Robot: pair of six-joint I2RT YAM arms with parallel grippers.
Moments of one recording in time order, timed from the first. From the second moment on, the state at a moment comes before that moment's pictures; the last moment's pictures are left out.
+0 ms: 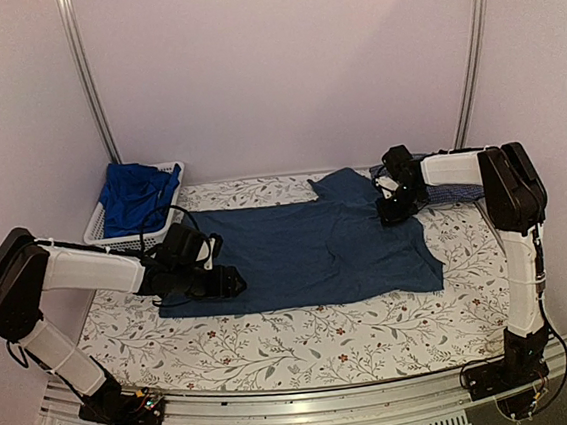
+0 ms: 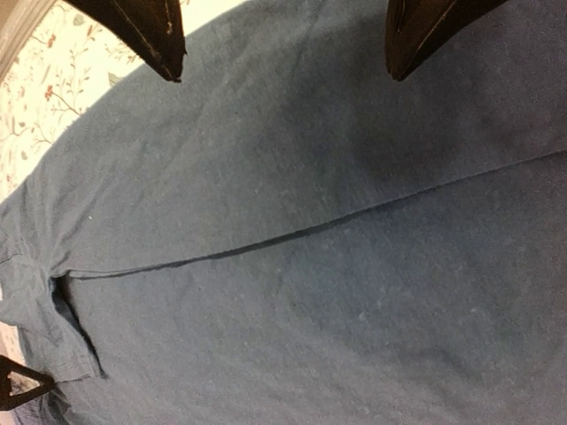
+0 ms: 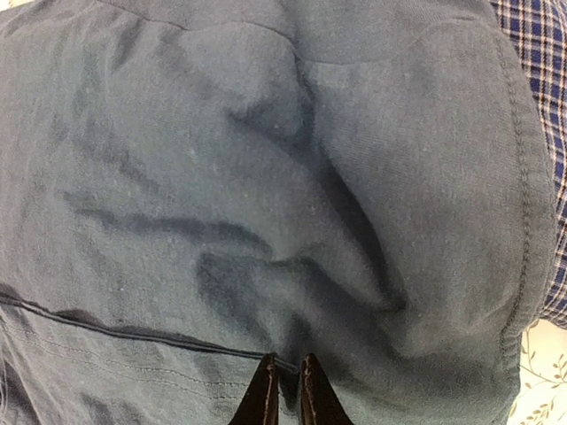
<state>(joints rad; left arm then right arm) -0.62 1.57 0.71 -0.05 0.12 -0.50 0.32 2.17 1.59 -0.57 -0.06 0.06</state>
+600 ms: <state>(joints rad) -0.62 1.57 0.72 -0.05 0.12 -0.50 0.31 2.16 1.58 -0.57 -0.06 0.06</state>
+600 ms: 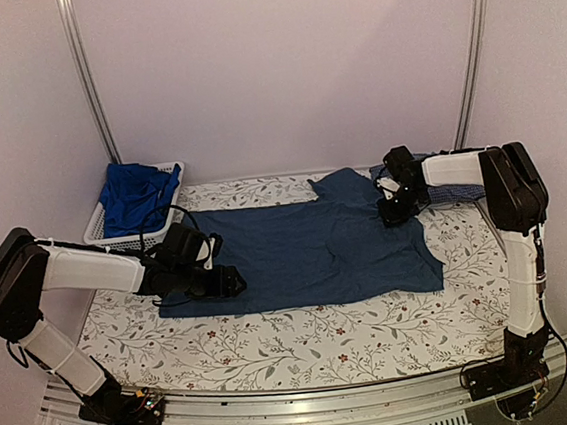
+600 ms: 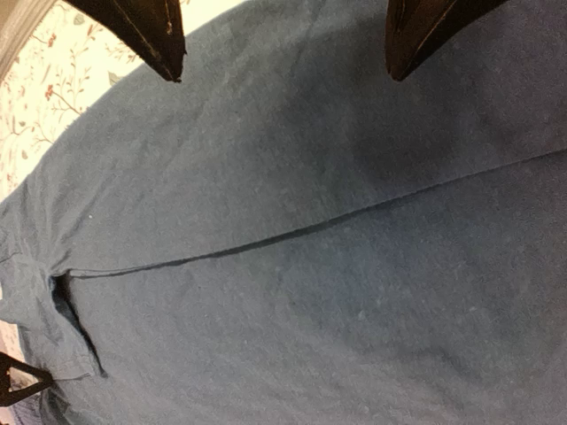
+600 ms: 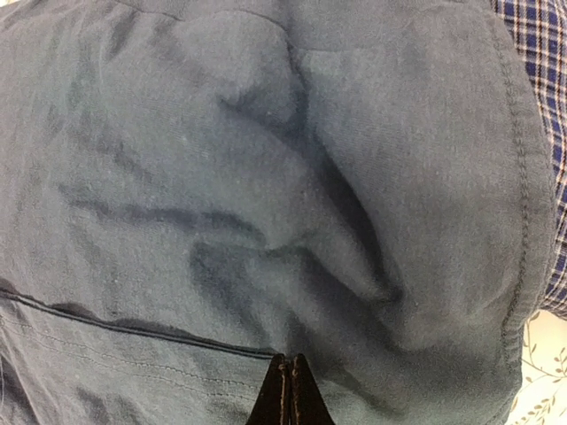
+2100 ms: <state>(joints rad) -0.48 1.45 0.65 -0.09 0.10 -0.59 0.35 1.64 1.01 -0.42 -0.28 0.29</state>
